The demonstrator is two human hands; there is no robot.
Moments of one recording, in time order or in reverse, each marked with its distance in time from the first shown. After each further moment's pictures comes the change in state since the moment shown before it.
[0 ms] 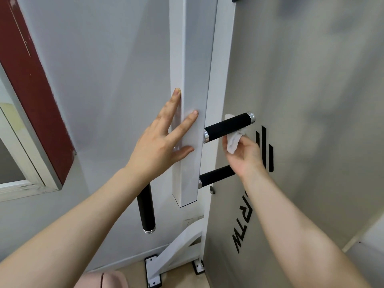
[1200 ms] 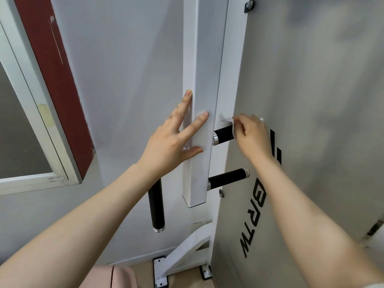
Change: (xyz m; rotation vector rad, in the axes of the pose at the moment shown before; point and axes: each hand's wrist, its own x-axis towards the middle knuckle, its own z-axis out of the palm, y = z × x) left_hand 0.002 0.009 -0.014 0.003 -0.062 -0.045; right_hand 0.006 -0.020 0.027 -1.884 -0.131 -0.909
